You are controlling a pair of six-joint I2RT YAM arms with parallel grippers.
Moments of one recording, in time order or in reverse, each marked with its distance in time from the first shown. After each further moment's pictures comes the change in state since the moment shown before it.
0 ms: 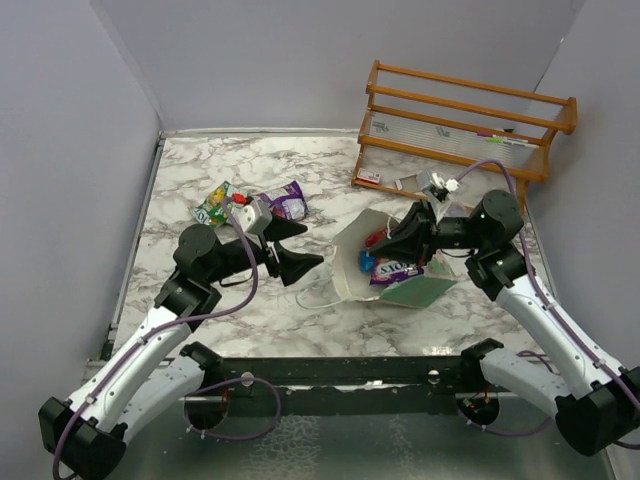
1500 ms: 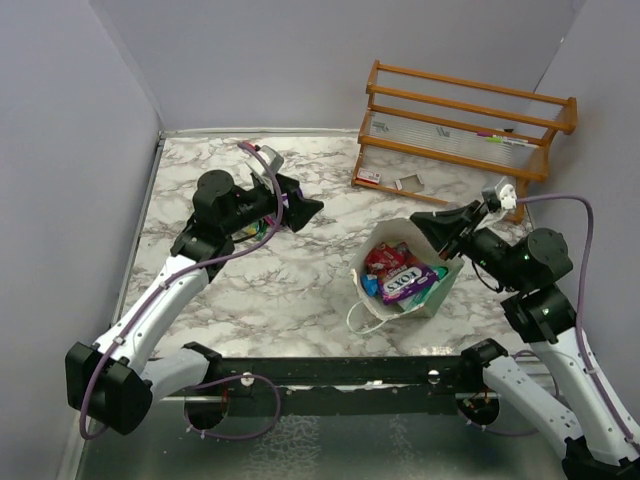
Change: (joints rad) left arm 0.101 0.332 0.251 -0.054 -0.122 0.081; right arm 0.000 -0.348 -0.021 -0.297 0.704 -0.159
